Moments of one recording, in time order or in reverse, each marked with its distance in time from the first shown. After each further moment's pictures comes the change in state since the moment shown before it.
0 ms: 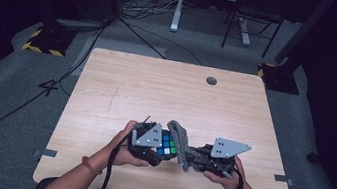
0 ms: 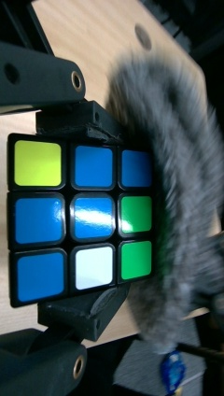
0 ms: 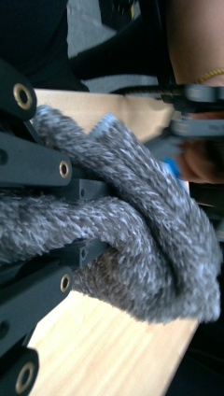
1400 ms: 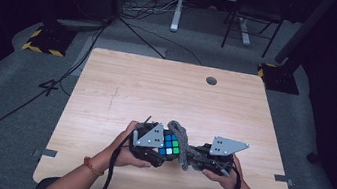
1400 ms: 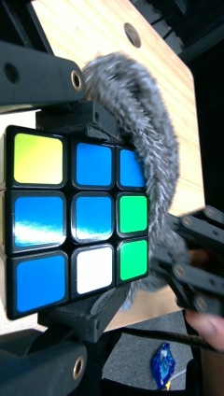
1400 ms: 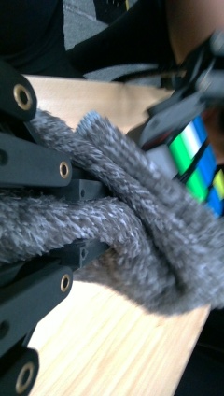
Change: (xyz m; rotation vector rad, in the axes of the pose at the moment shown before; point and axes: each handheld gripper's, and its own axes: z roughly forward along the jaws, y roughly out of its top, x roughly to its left) left arm 0.002 0.006 -0.006 -0.049 0.018 -0.023; right arm -0.005 -0.008 0.007 0.003 -0.011 0.024
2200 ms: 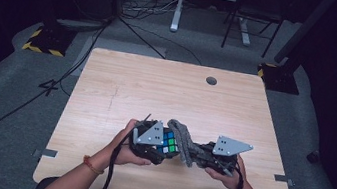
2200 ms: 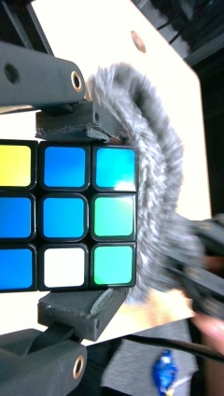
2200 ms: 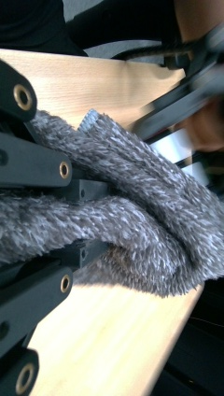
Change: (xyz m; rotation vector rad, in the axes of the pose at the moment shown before) left arm 0.005 0.001 -0.008 -0.028 0.010 -0.024; right arm -0.010 -0.009 -0.004 0.025 -0.050 0.030
